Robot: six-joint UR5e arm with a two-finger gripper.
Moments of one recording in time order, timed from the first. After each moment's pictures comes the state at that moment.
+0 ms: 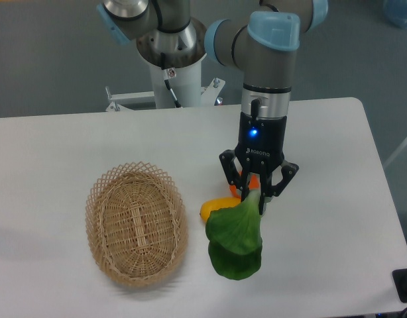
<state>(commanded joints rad) 2.56 -1.78 -1.69 -0.66 1.16 0.96</state>
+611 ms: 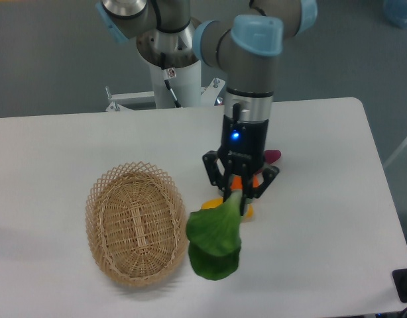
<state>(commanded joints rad) 2.41 -1.77 -1.76 -0.67 1.30 0.92</state>
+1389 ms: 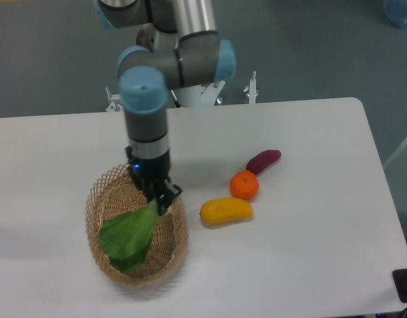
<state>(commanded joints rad) 2.10 -1.86 -1.91 -0.67 1.60 0.91</state>
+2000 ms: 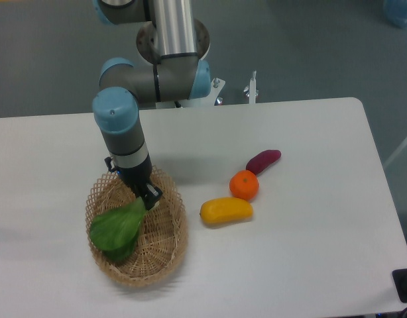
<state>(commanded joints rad) 2.09 -1.90 -1.95 -0.66 1.64 0.91</state>
